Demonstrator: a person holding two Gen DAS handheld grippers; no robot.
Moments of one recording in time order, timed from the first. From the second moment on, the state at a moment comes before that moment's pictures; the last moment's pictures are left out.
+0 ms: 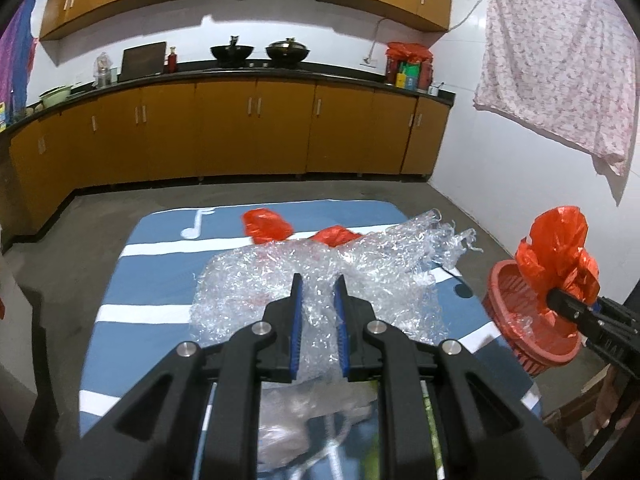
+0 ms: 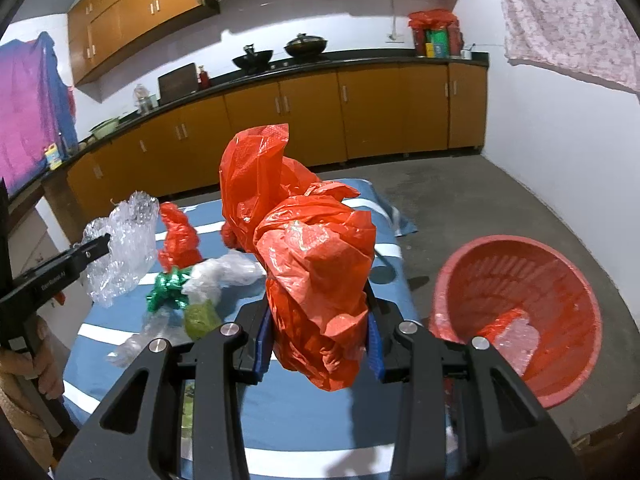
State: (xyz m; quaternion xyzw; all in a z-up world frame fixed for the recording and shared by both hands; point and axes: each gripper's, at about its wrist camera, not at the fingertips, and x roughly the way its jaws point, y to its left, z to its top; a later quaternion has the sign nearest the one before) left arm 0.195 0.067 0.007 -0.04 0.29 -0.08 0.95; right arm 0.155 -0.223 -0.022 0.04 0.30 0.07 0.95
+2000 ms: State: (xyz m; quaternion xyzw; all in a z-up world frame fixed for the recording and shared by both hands) left arm 0.262 -0.244 -0.048 0.01 0.33 -0.32 0.89; right arm 0.139 -0.408 -0.050 0.17 0.28 -0.17 0.93
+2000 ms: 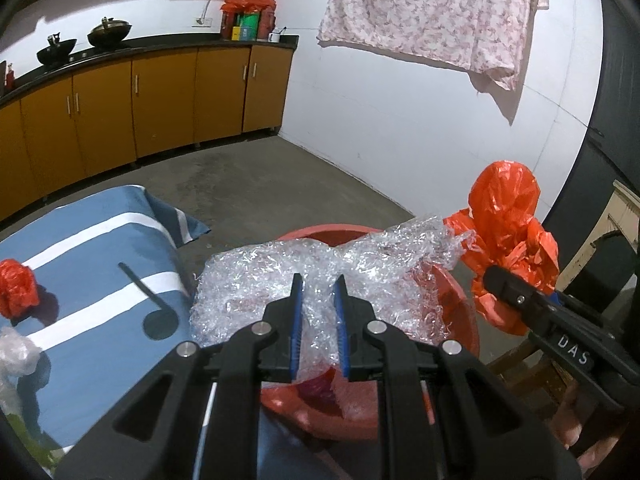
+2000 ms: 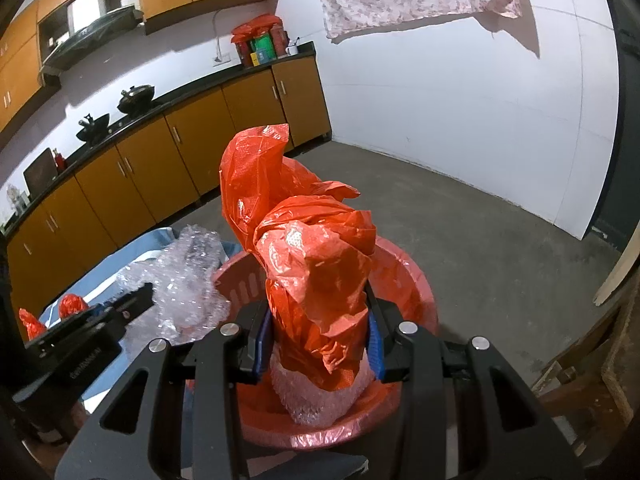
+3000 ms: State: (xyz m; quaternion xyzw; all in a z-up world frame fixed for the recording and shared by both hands) left arm 0.235 -0.141 -0.014 0.00 0.29 -0.20 0.94; right arm 0.118 -0.372 -0.045 0.15 0.27 -0.13 0.94
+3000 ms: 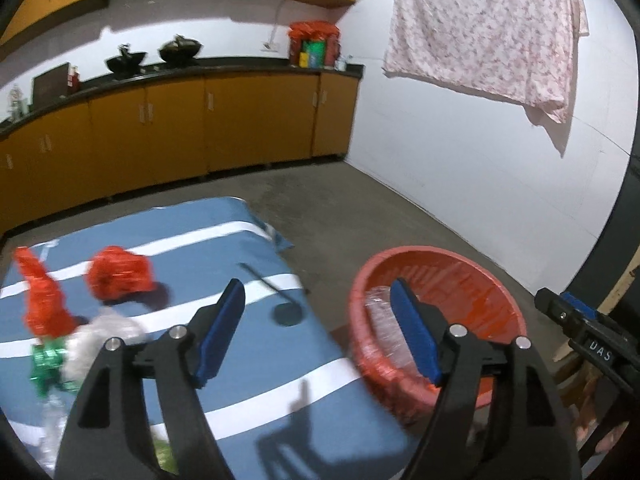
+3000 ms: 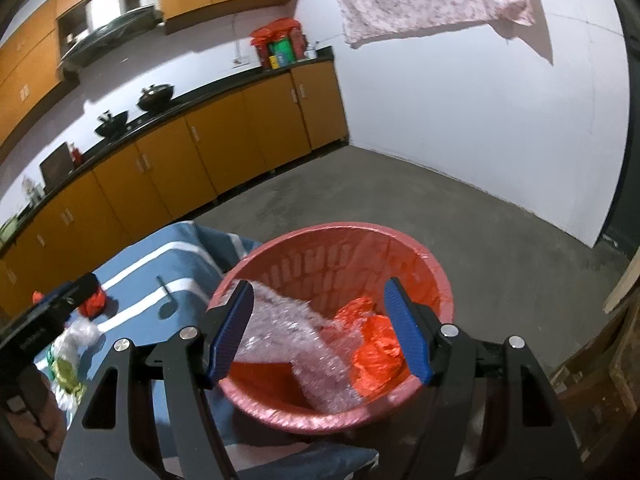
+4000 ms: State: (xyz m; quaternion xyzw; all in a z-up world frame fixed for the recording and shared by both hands) left arm 0.136 0.152 -0.060 -0.06 0.32 0.07 0.94; right arm 0.168 -0.095 -0.119 0.04 0.42 0.11 0.90
